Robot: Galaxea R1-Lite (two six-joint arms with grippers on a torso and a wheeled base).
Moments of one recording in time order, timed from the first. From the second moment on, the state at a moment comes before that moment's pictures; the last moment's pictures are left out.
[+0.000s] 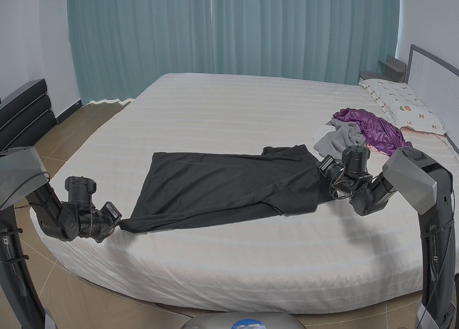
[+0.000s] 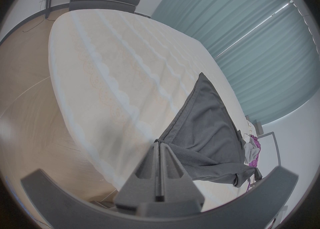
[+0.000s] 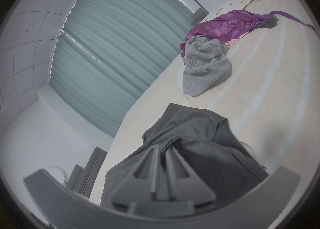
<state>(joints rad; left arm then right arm) 0.06 2.17 -0.71 -0.68 -0.13 -0.80 0.15 2.53 -1.32 -0.95 0.02 0.86</state>
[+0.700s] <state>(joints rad) 0.06 2.21 -0.70 -0.70 -0.13 -0.81 0.15 2.47 -1.08 -1.05 0.08 0.84</state>
